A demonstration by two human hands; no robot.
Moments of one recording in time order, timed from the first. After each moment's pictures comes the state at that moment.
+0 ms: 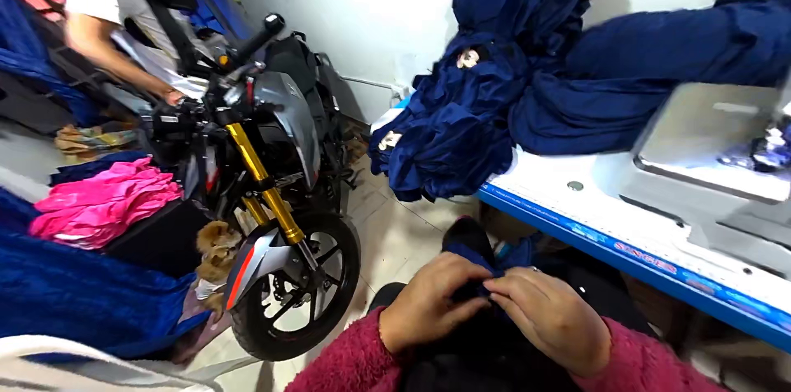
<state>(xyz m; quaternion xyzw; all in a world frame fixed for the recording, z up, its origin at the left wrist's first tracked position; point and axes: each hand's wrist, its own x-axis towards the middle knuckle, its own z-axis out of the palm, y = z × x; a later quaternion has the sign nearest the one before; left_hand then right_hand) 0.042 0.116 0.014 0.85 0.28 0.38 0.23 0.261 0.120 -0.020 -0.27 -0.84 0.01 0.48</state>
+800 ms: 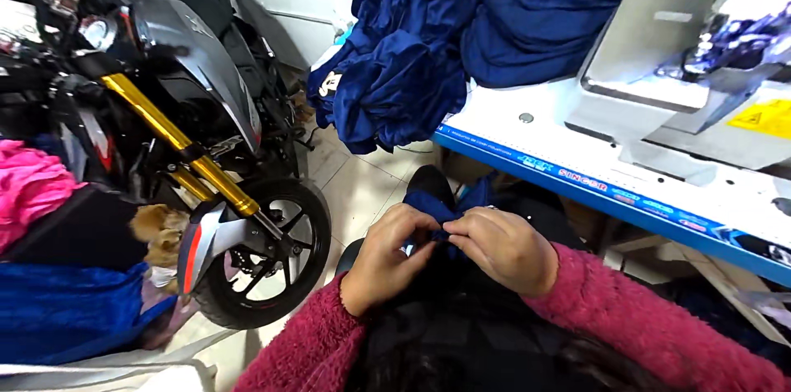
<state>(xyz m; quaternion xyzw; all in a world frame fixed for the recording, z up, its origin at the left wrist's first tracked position) 0.042 0.108 0.008 0.82 0.30 0.42 0.25 0.263 0.112 -0.010 -0.26 -0.84 0.02 0.48</state>
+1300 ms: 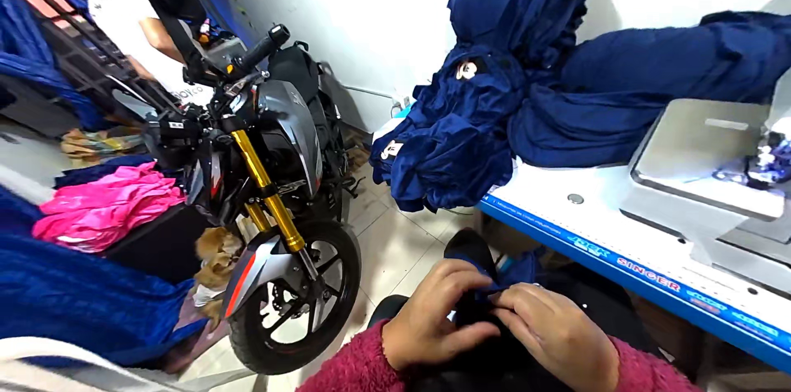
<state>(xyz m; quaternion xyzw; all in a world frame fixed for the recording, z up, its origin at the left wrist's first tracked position) 0.042 0.116 0.011 0.85 0.25 0.42 0.20 0.265 0.121 -0.024 -0.27 -0.84 0.03 0.47</state>
